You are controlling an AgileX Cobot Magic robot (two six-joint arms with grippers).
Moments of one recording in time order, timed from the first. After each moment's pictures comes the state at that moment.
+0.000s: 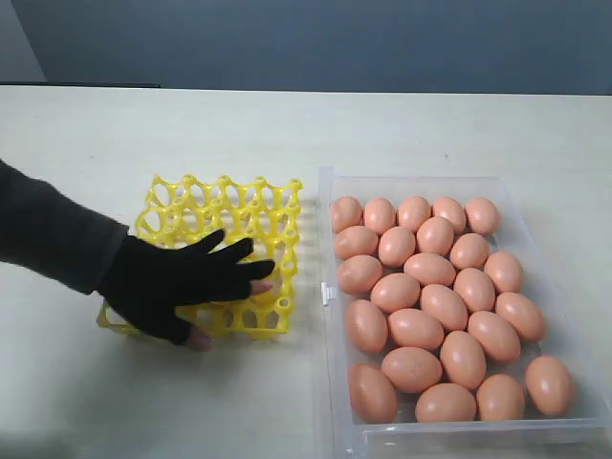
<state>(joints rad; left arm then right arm) 0.32 1.04 0.00 0.40 0.12 0.07 -0.10 0.01 0.00 0.04 0.31 0.02</state>
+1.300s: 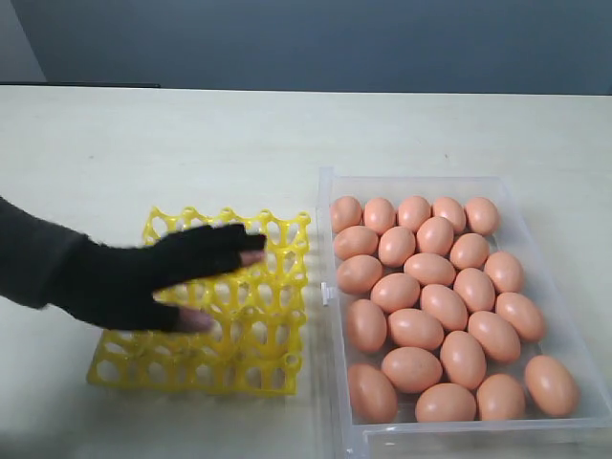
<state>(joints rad) 0.32 1.04 0.00 0.40 0.12 0.07 -0.10 0.00 0.00 1.09 -0.27 0.29</state>
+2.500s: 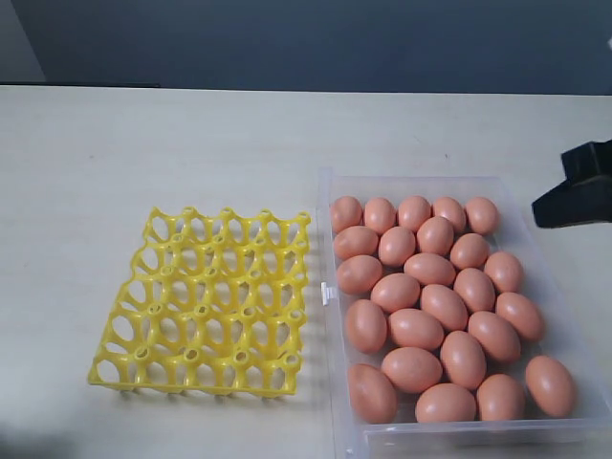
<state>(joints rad) 0.32 1.04 0.00 0.40 0.07 0.07 -0.08 1.19 -0.85 0.66 1.09 -0.59</state>
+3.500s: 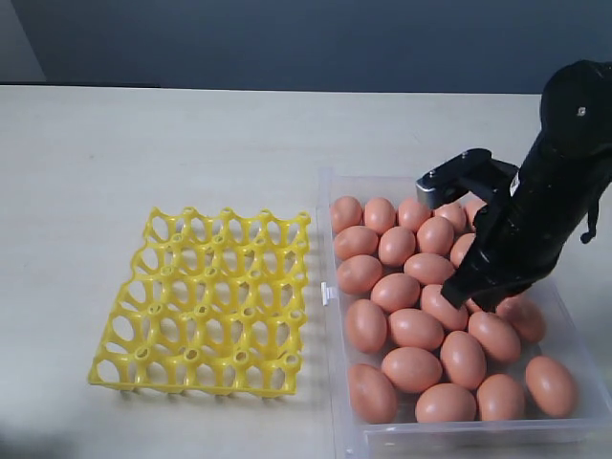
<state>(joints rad) 0.32 1.04 0.00 0.40 0.07 0.07 0.35 1.64 -0.92 0.12 0.93 -0.38</state>
